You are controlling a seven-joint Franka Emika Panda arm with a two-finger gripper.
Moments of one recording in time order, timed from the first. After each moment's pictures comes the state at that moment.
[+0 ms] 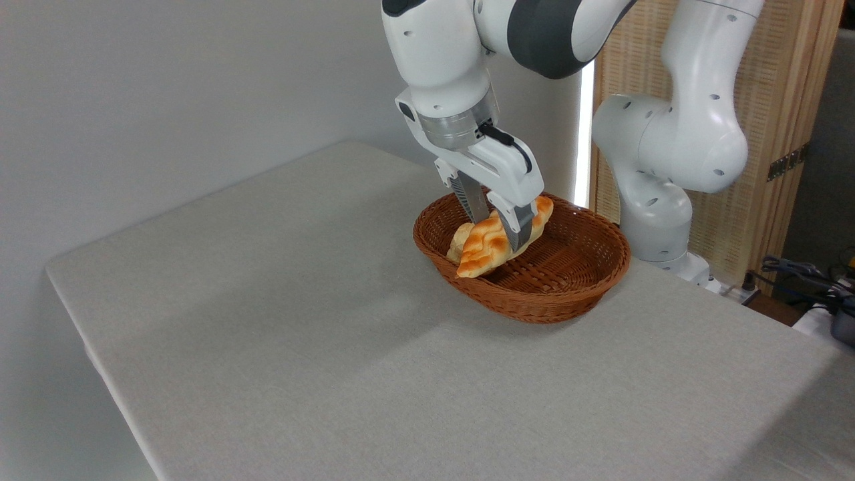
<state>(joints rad) -0.14 -0.44 0.09 -2.33 -0.10 1.56 0.79</state>
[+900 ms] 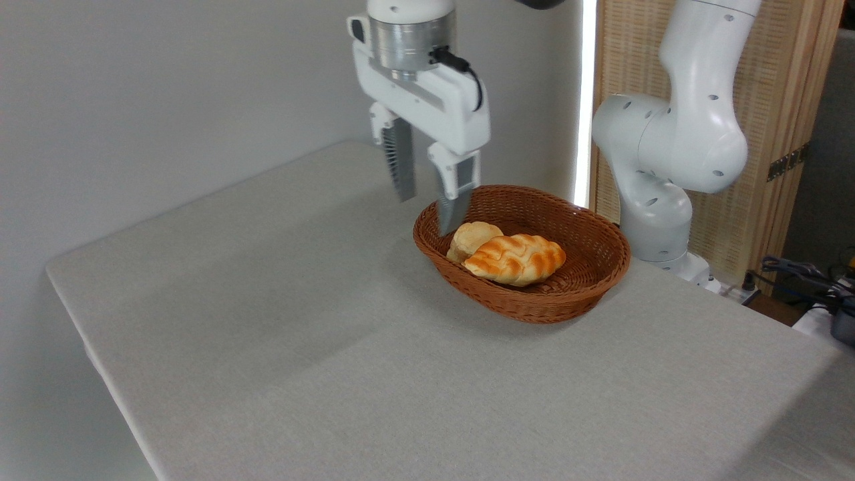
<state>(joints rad) -0.15 -0.40 0.08 -2.12 -0.12 1.71 0.79</state>
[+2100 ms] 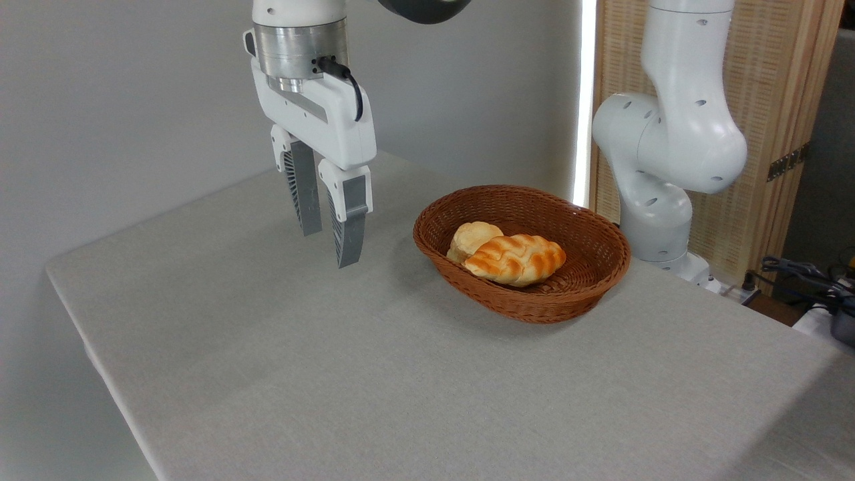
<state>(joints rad) -0.16 -0.12 0.02 -1.84 -0.03 1.84 0.72</state>
